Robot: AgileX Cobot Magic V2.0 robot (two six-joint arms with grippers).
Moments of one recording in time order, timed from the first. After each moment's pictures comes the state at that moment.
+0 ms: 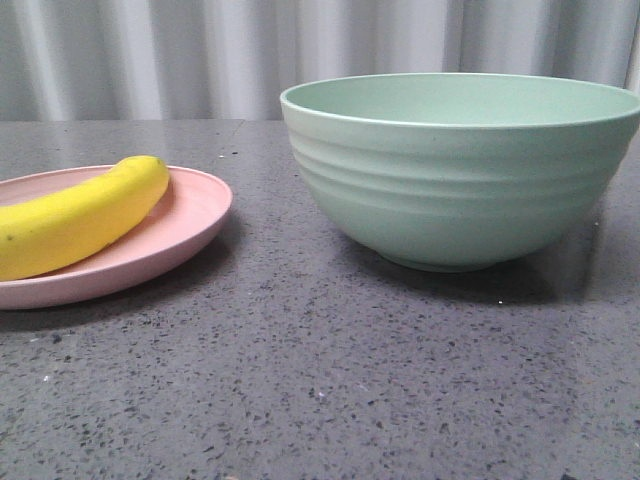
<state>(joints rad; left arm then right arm) -0.13 0.61 -0.47 -0.10 0.16 -0.06 -0.21 0.39 -0.40 0.19 0.48 -0.14</state>
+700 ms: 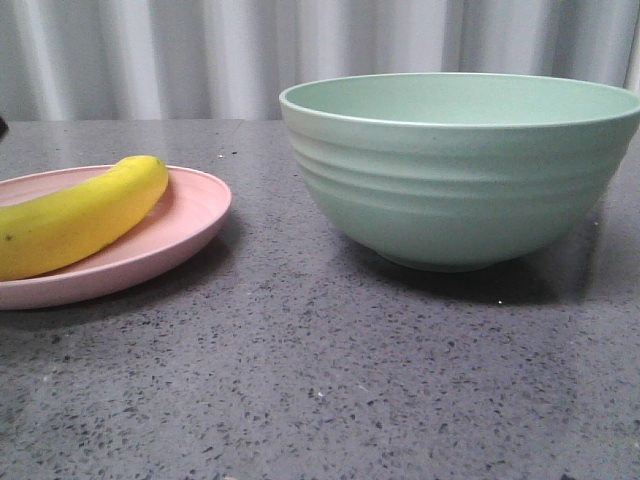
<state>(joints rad) -0.44 1.03 -0.78 -0.13 0.66 0.22 -0.21 0.39 -0.40 0.19 0.48 -0.14</state>
